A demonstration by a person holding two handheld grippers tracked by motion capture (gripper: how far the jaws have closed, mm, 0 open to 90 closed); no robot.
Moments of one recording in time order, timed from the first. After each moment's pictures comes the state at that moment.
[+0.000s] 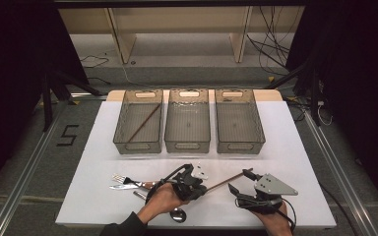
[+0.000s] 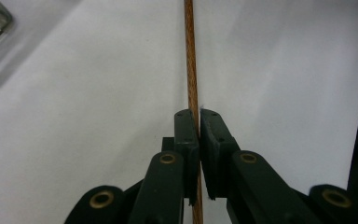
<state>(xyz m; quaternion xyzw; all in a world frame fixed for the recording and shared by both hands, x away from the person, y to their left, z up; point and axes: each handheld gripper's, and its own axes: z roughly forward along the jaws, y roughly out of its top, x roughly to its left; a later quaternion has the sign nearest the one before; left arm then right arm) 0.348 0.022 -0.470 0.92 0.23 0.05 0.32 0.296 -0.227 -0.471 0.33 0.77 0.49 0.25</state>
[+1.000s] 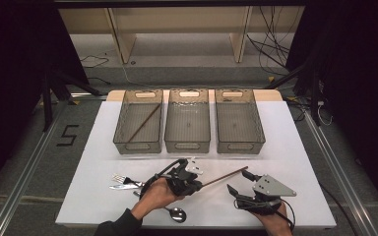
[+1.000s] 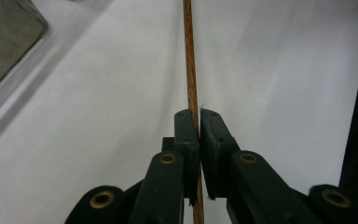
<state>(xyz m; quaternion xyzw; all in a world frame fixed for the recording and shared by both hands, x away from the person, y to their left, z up) 0.354 0.036 -0.455 0.92 0.23 0.06 0.32 0.294 -0.225 -0.472 0.32 0.77 0.49 0.25</state>
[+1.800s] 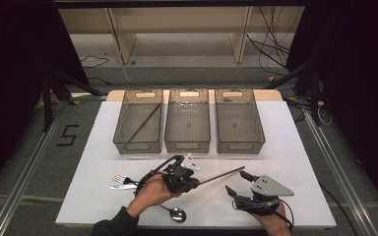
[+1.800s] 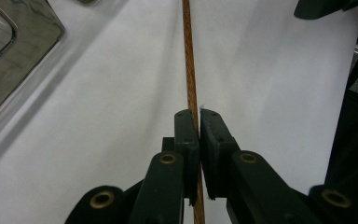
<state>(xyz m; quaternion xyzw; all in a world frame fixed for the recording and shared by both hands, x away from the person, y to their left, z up) 0.354 0.045 -0.440 0.92 0.23 0.05 0.32 0.294 -0.221 -0.473 0.31 0.78 0.49 0.25</state>
